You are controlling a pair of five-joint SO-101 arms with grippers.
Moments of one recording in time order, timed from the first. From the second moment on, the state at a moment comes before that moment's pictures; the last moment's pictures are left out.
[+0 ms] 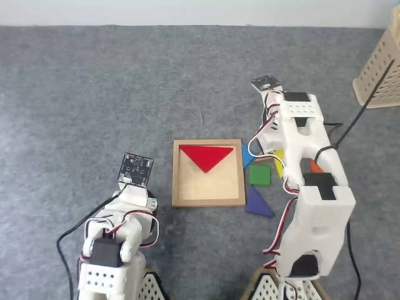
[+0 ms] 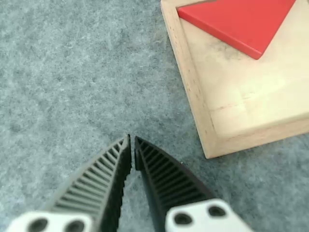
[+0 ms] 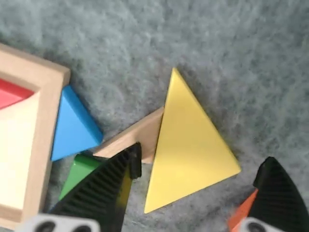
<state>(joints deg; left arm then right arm) 1.1 -103.4 97.6 72.0 -0.7 -4.8 27.6 -1.4 71.6 19.9</state>
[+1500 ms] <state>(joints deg) 1.1 -103.4 97.6 72.0 -0.7 -0.8 27.0 3.8 69.3 10.2</state>
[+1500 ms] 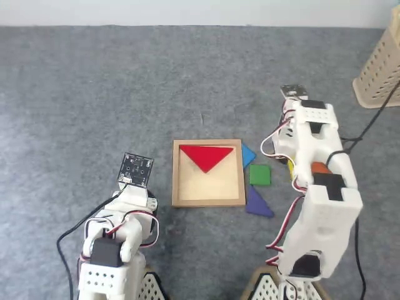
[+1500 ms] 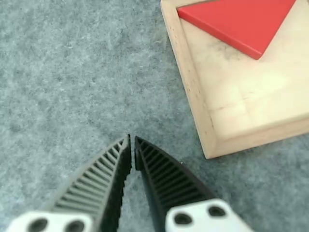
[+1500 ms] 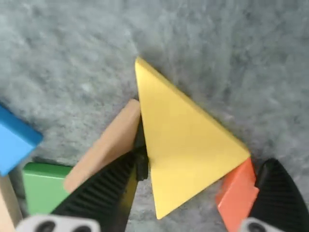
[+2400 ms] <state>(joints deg) 1.1 -103.4 97.6 72.0 -0.7 -1.8 27.1 3.3 68.0 16.8</state>
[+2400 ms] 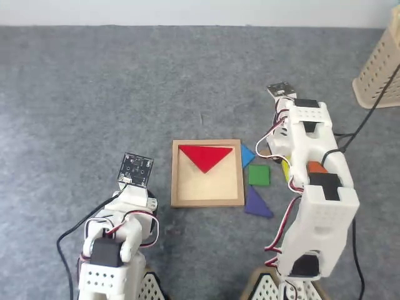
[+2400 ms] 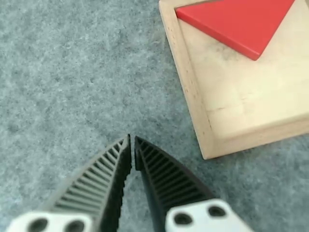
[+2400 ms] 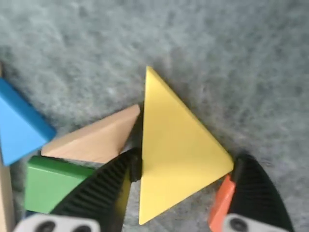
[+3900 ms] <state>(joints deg) 1.1 -103.4 97.6 72.0 -0.7 -8.3 4.1 13.3 73.3 14.0</state>
